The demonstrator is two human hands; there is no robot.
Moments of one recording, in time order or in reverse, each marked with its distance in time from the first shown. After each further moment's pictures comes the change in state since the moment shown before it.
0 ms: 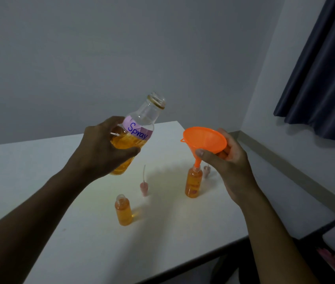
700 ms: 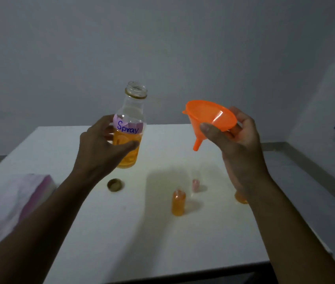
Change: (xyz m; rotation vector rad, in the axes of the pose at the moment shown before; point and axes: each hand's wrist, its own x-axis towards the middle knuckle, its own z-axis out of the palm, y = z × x) left_hand -0.058 -0.070 -0.084 -0.076 0.296 -0.260; right_hand -0.018 -0.068 0.132 0.218 -0.086 -0.044
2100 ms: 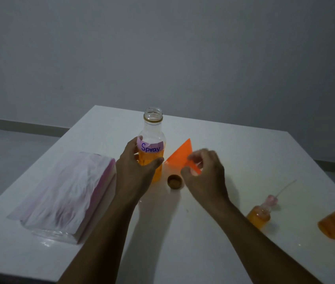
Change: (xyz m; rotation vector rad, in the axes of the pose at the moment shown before) left_hand -0.021 -0.136 -0.019 -0.149 0.163 -0.429; right_hand -0.033 0.142 0.181 -0.747 -0.247 -0.125
